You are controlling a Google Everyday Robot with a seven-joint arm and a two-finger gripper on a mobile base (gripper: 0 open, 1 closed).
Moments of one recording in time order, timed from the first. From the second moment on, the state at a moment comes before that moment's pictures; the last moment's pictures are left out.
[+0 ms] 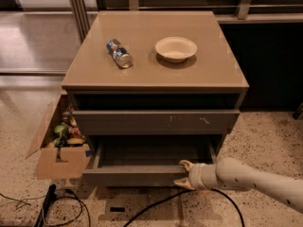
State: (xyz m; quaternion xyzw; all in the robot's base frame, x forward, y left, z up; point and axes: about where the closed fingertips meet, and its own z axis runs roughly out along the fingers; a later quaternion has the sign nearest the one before) arm 0.507 -0.124 0.411 -0.57 0.74 0.15 0.32
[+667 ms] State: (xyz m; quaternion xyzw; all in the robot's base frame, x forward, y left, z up) arm 0.508 -0.124 0.424 -0.57 0.74 0.15 0.32
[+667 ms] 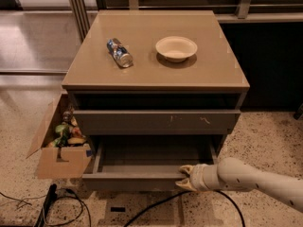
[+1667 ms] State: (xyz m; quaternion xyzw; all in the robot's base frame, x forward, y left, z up) arm 0.505 -0.123 0.430 -0.58 0.73 0.14 0.33
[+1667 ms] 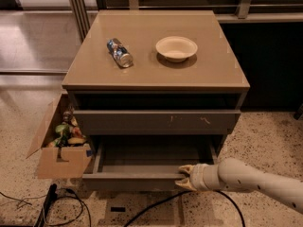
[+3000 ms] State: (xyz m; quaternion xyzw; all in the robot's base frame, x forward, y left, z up) arm 0.506 -0.119 0.429 -0.58 0.73 0.15 0.33
